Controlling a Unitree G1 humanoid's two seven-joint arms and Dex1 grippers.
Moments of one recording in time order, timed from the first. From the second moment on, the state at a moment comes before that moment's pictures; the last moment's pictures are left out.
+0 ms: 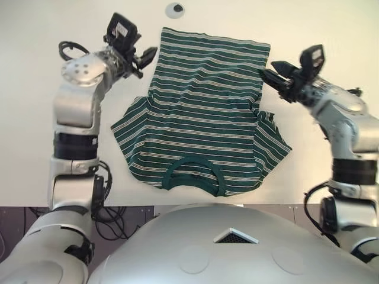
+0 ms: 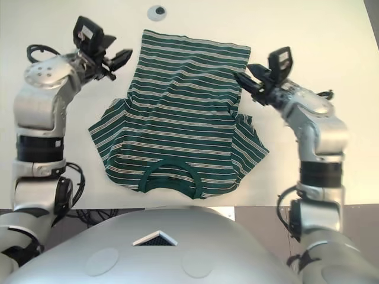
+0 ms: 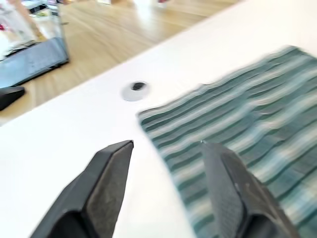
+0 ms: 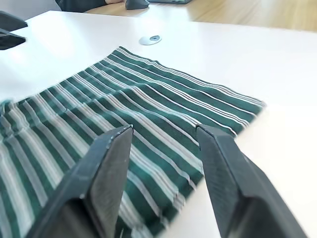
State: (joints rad) left arm -0.45 0.41 -0.09 0.17 -0.07 0.51 -0.51; right arm -0.26 -0.43 -0.02 0.06 0.40 0.58 0.55
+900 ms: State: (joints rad) left arm -0.83 0.33 -0.17 1.27 0.22 -0.07 -0.18; right arm -0.59 -0.28 0.00 0.79 0.15 0.08 0.54
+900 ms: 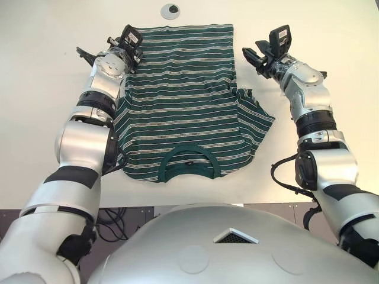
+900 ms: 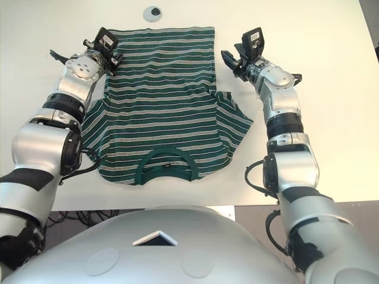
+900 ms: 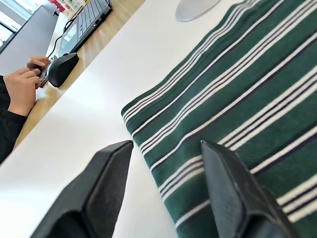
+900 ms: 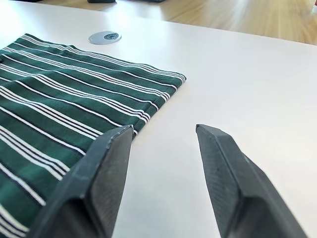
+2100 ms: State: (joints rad) left arm -0.17 0.31 0.30 -0.17 -0.31 0.41 -0.15; right arm 0.39 -0.21 -0.18 -0.45 0.49 0.68 0.23
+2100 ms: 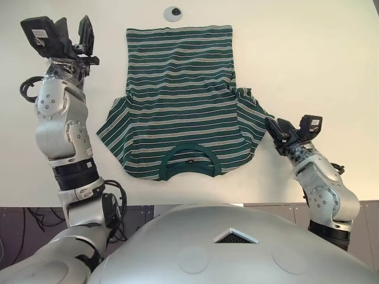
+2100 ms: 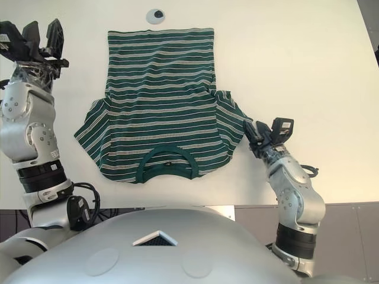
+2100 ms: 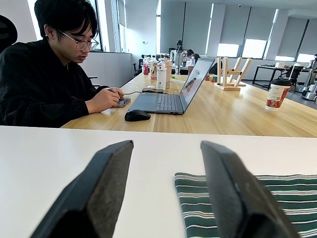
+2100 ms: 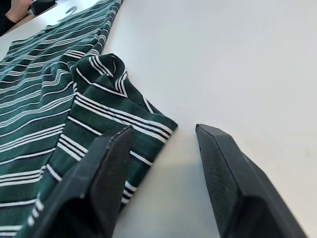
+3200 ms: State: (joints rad) left arm -0.19 0.35 0.30 -0.17 -0.30 0.44 -0.16; right arm 0.29 -0.26 0.09 -0.67 0.49 0.75 0.25
